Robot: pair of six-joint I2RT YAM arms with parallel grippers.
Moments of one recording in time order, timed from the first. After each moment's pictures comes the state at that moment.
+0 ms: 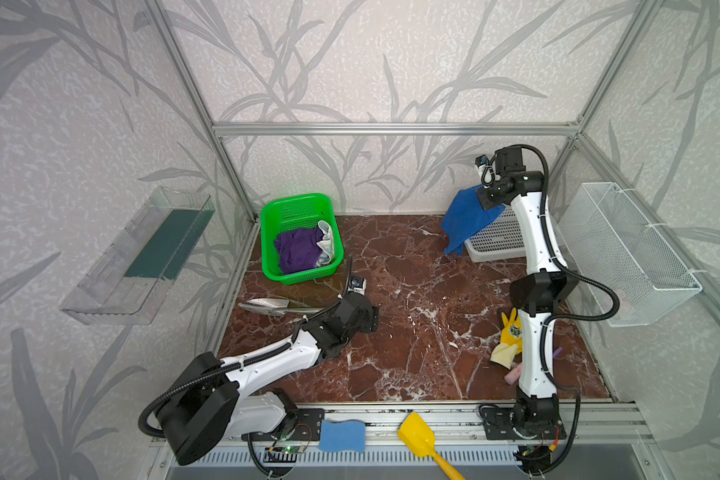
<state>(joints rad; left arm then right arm) -0.76 1.24 0.59 -0.08 -0.33 -0.44 0.06 2.36 2.75 -1.20 0.11 -0.35</state>
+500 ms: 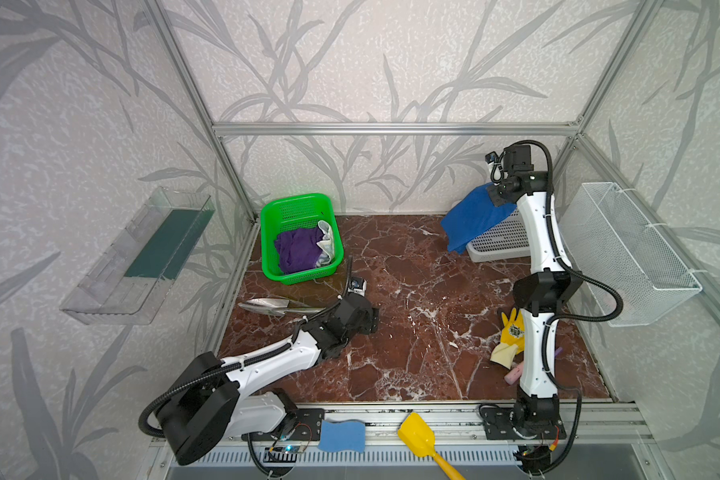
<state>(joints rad) -0.76 1.24 0.58 -0.08 -0.32 -0.44 0.03 2.36 2.74 -1.12 0.25 -0.42</state>
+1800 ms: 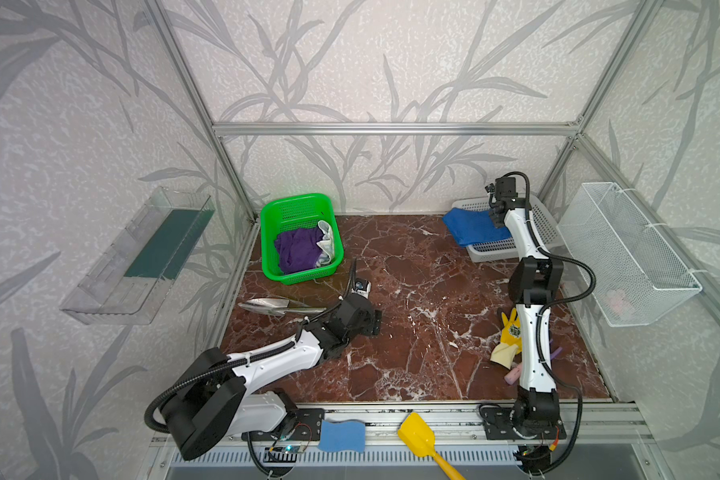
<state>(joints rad) -0.76 1.27 0.57 -0.01 -0.27 -0.39 -0.06 2.64 2.62 -0.81 0.43 -0.50</state>
